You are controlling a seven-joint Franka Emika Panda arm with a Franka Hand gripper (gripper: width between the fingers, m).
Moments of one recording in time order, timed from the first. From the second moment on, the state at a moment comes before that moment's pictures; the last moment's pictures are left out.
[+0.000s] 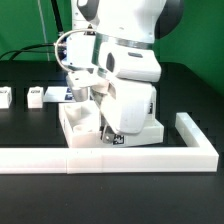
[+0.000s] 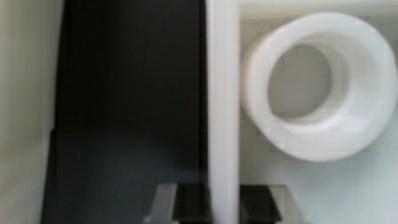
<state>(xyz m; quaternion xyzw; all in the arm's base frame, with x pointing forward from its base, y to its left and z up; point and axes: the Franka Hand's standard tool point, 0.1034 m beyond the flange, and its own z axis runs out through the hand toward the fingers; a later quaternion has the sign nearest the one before) 0.591 0.010 0.016 0.62 0.77 -0.05 0.08</state>
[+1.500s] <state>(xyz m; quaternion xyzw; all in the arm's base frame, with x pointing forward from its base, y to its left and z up) 0.590 0.031 0.016 0.34 0.93 -0.09 0.09</state>
